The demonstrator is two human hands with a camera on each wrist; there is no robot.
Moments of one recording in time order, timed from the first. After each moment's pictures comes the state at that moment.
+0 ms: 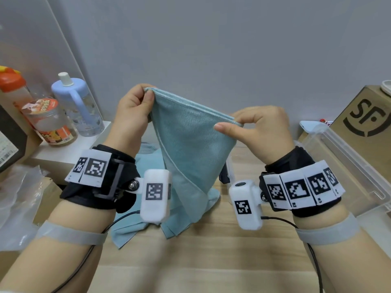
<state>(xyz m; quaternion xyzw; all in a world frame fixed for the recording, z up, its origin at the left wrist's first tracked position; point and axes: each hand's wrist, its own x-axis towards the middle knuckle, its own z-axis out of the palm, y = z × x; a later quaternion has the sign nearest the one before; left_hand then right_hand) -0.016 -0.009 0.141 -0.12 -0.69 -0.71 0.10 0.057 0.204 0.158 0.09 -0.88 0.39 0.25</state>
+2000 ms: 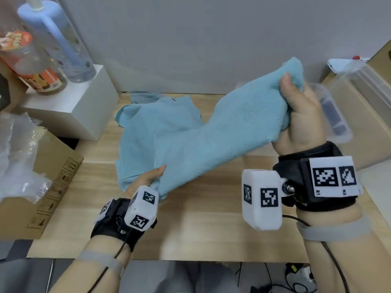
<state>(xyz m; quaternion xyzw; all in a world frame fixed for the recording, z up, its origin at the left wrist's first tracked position) 0.090 -0.048 -0.082 0.19 -0.43 -0.79 -0.39 0.094 0.204 0.082 -0.06 -0.47 0.87 0.15</state>
